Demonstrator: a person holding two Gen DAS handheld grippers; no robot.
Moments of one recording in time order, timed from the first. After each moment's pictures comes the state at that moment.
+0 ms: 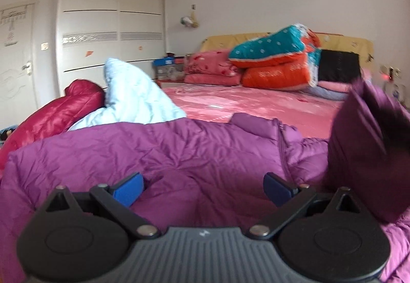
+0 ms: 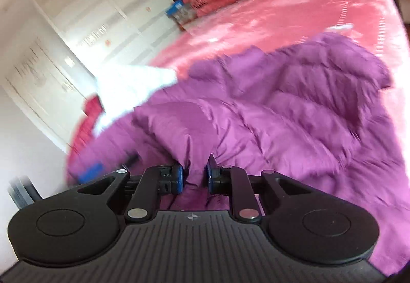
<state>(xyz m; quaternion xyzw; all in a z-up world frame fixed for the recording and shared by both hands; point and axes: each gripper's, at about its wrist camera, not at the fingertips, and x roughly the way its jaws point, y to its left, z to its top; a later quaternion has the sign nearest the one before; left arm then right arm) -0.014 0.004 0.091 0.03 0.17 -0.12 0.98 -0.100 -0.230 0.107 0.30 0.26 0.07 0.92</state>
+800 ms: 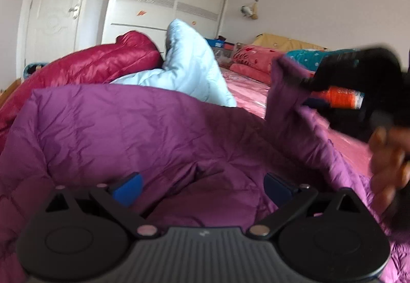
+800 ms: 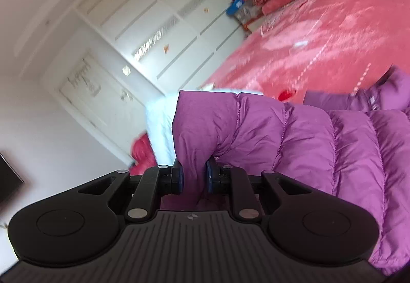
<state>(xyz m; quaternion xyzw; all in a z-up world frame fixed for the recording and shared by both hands) 0.033 0.057 0.078 -0.11 0.22 -0.03 0.97 0.093 -0.154 0.113 0.32 0.22 0.21 0.90</state>
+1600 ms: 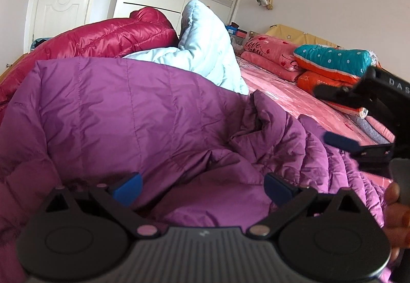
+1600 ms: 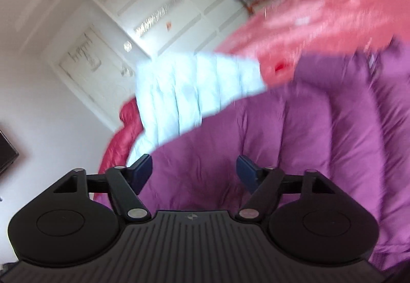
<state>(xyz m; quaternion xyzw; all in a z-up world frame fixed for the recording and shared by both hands) 0.047 0.067 0.067 -0.14 0.25 -0.02 0.96 0.105 -0.169 0.090 0.29 0.24 0.22 0.90</state>
